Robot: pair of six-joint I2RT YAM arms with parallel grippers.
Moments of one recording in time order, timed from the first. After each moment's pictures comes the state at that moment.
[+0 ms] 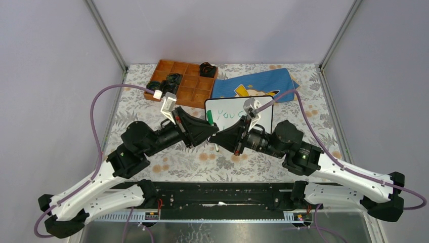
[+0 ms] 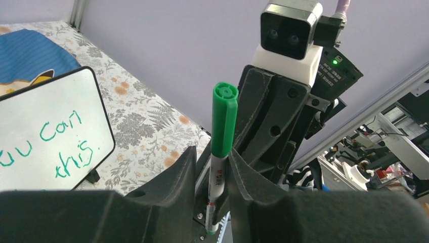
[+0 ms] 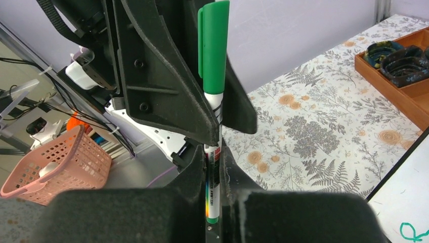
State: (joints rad) left arm -0.95 0.76 0.95 -0.01 0.17 -0.61; right arm 1.15 0.92 0.95 0.07 -0.10 0.42
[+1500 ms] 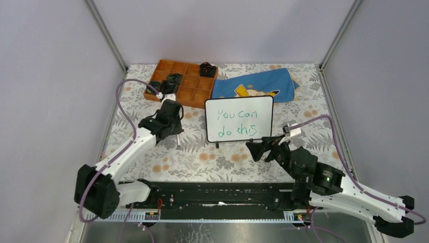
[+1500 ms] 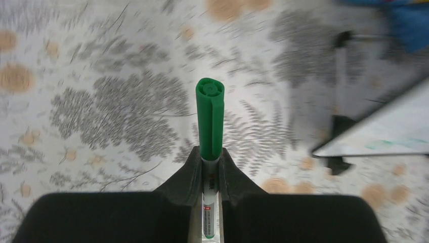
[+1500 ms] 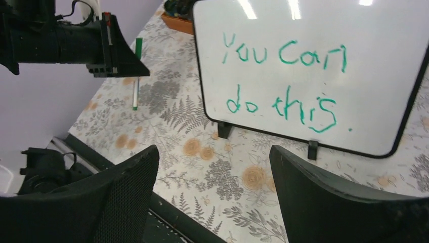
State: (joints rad) left arm -0.53 1.17 0.92 -0.58 -0.28 -0.49; right arm 1.15 0.47 0.59 -0.31 0.51 0.52
